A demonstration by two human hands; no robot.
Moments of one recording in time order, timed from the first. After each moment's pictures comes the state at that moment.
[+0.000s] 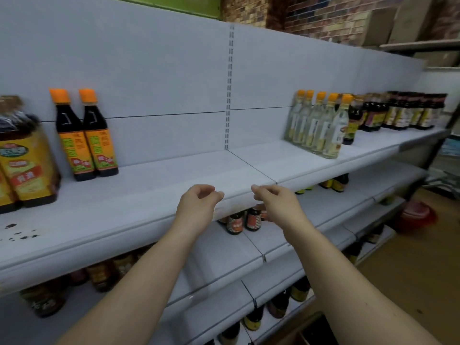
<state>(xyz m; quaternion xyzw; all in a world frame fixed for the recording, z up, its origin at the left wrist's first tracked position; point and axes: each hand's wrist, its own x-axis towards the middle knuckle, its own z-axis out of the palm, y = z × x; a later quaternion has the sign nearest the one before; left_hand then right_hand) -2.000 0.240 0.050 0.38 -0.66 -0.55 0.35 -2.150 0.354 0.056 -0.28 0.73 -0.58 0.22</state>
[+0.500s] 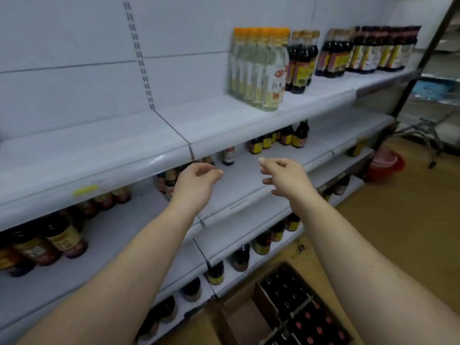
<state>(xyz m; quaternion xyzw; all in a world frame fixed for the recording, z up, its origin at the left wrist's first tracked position) -2.209 0.378 0.001 0.38 -0.69 -0.56 0.28 -2.356 0.515 0.012 -0.22 0.76 -0.57 0.23</state>
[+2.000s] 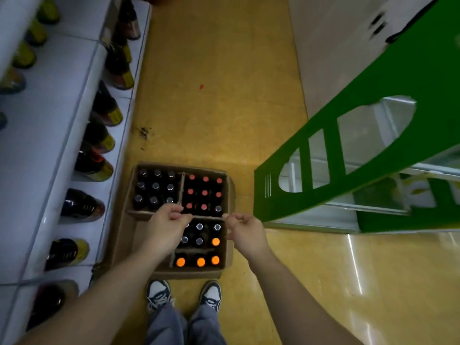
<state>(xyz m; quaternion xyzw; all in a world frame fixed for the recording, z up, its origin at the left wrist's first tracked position) -2.384 0.537 -0.396 0.17 -0.80 -0.50 -0.29 -2.338 0.717 -0.370 0.42 0.71 -0.53 0.19</state>
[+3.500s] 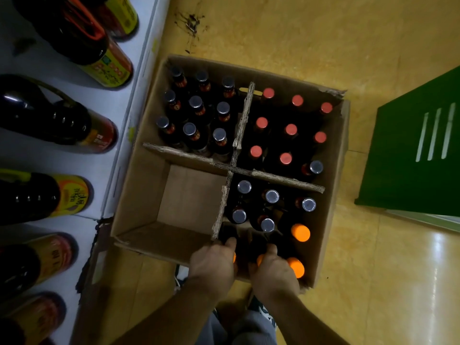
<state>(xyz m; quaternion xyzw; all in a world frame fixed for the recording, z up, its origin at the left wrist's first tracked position) -2.285 0.535 -0.849 -0.04 -0.89 -0.09 -0.44 -2.266 0.669 -0.844 0.23 0.85 -0.18 0.45</state>
